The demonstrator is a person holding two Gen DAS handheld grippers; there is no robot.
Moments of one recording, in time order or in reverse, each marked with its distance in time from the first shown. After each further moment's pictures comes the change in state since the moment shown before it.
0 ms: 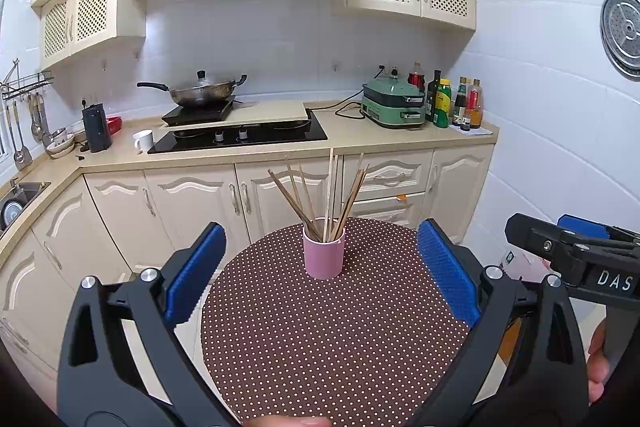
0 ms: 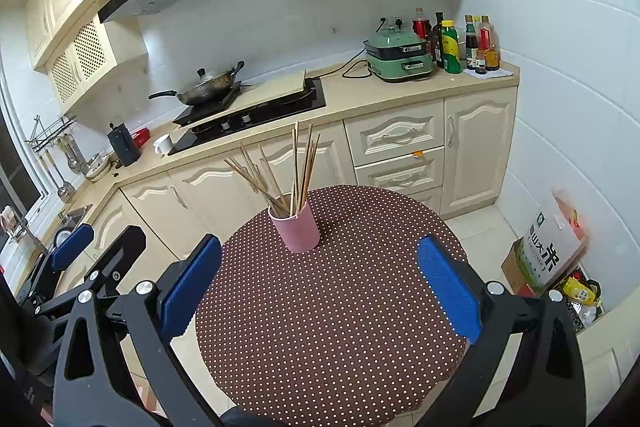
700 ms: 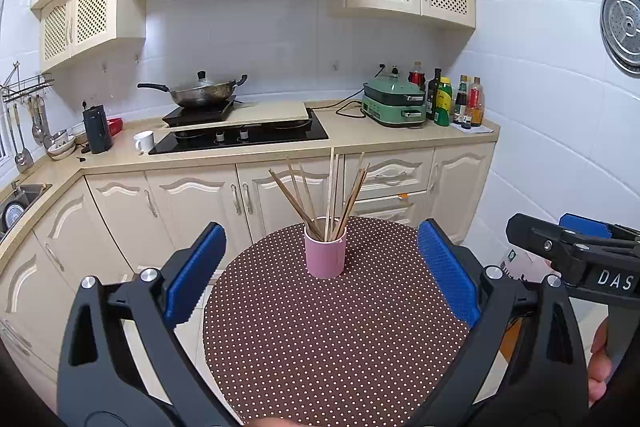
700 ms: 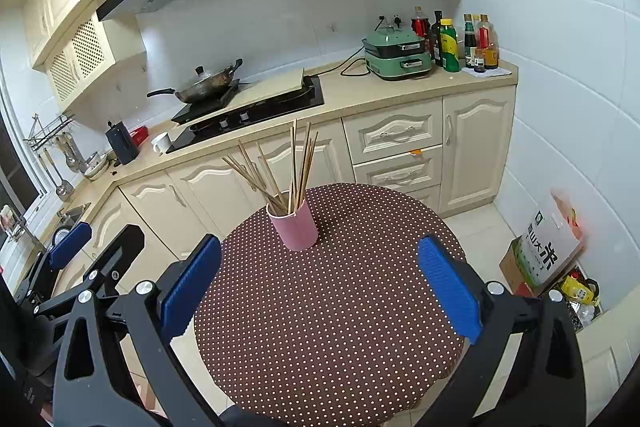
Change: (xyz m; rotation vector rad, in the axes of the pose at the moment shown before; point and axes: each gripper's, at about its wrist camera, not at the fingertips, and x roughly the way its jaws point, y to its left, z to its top) left arm 0.000 -0.001 -0.001 0.007 0.004 0.003; right arm 0.002 -0.001 0.001 0.001 0.011 -0.011
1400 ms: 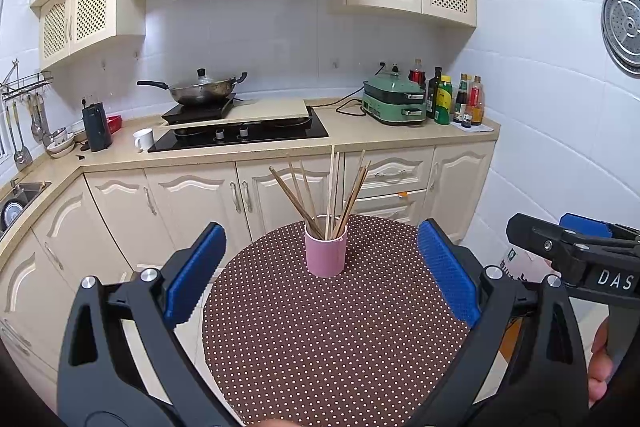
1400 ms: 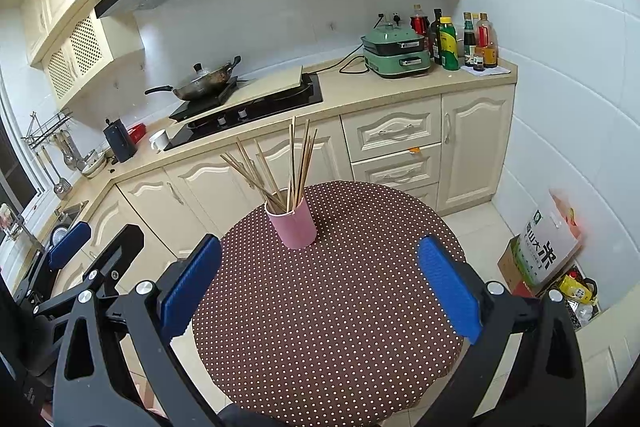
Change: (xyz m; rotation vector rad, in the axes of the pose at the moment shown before) left arm 0.003 0.001 -0.001 -0.002 0.006 0.000; right arm 0.003 0.001 0.000 -0.001 0.008 -0.004
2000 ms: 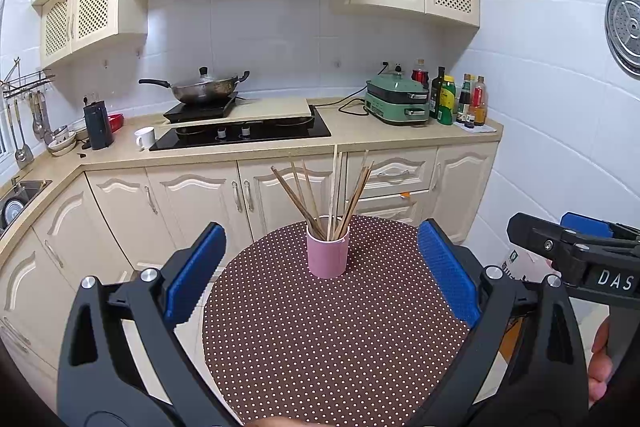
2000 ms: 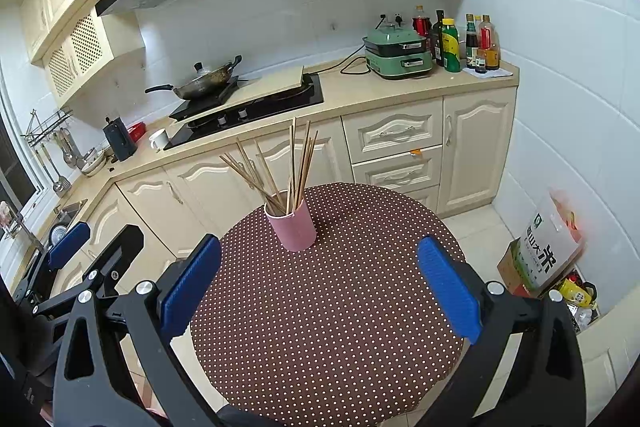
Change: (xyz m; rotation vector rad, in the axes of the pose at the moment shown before) left arm 0.007 0.000 0.002 -0.005 0.004 0.010; right arm 0.006 0.000 0.003 -0.008 0.001 -0.001
